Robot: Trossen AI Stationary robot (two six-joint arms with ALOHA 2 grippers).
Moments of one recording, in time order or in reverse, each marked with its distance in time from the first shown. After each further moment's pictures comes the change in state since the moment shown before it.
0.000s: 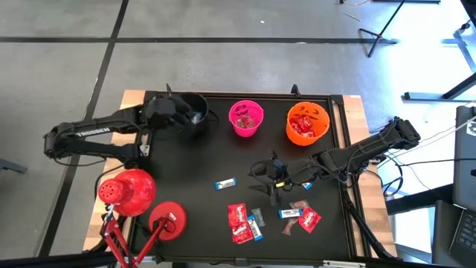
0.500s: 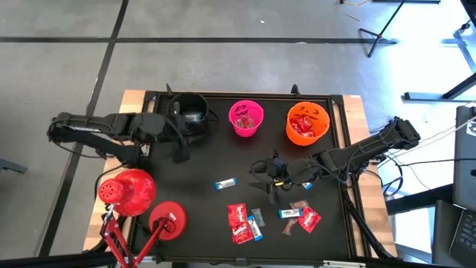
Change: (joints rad) left arm -0.389 0.031 0.180 0.015 0.009 0.195; right arm 0.000 0.000 0.000 0.005 0.052 -0.001
